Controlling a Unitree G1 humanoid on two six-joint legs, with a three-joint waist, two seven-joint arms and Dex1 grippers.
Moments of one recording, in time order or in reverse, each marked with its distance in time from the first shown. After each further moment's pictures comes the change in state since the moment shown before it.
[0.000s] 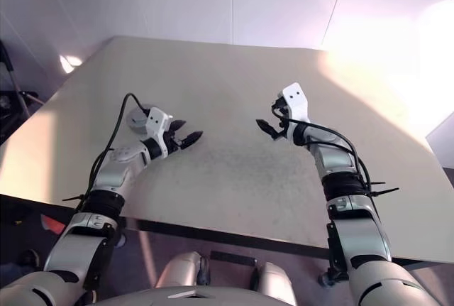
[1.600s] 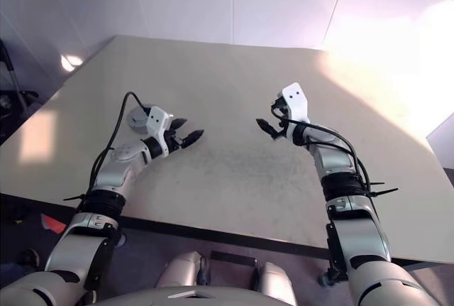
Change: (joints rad) left arm 0.005 -0.007 0.002 -0.016 0.007 -0.001 0.001; right arm 0.002 -0.002 -0.001 0.002 -0.006 -0.011 -0.027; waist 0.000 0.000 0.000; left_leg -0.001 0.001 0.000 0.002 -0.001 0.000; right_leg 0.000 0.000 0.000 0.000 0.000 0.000
